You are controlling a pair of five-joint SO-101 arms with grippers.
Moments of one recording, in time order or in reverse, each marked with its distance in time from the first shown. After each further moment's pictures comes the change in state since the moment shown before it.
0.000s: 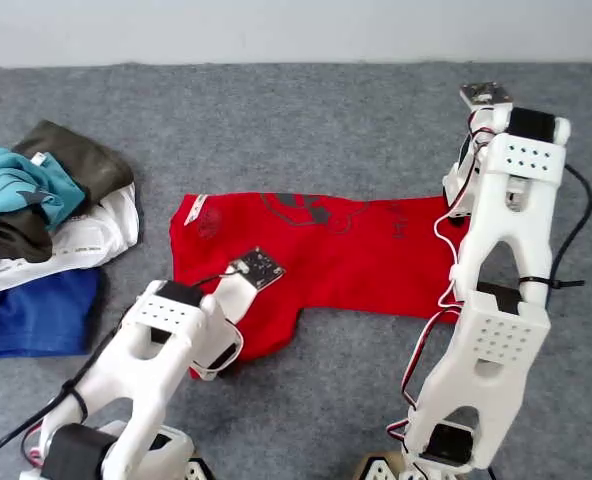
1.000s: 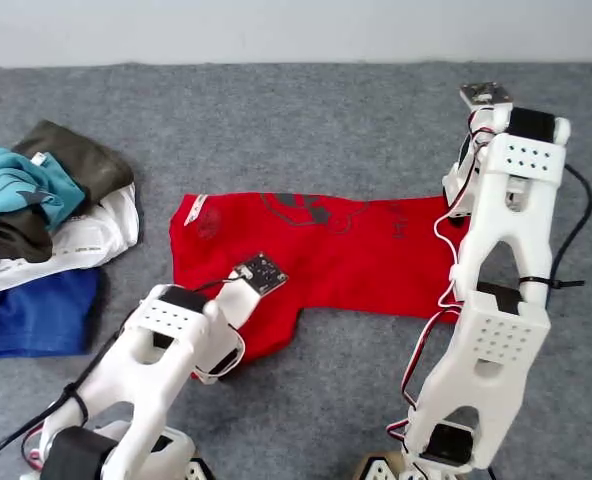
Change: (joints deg) left arm 2.5 -0.5 1.4 -0.9 0.0; right arm 0.0 0.0 0.0 0.0 0.0
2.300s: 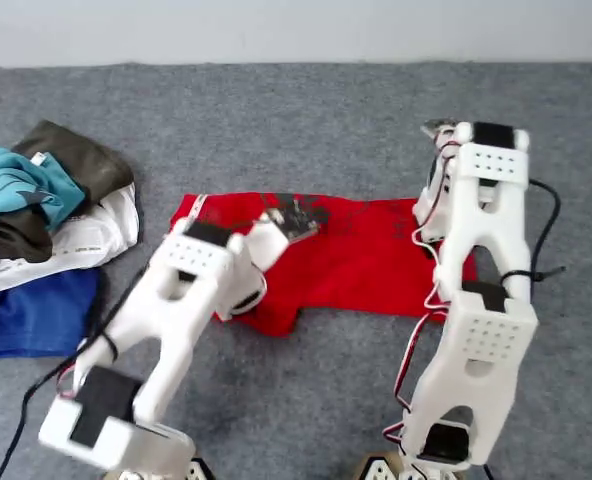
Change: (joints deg) left arm -1.1 20.9 -34.0 7.6 -7.1; right arm -5.1 -3.2 14.4 0.0 0.0
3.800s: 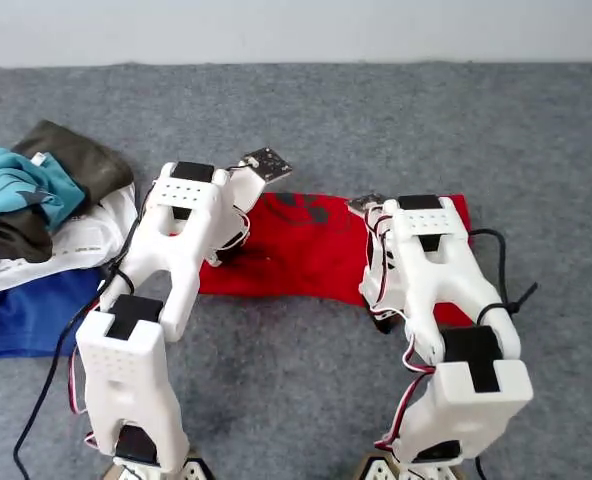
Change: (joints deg) left arm -7.8 26.0 -31.1 8.0 -2.1; right arm -12.6 -22.9 49.8 -18.2 -0.1
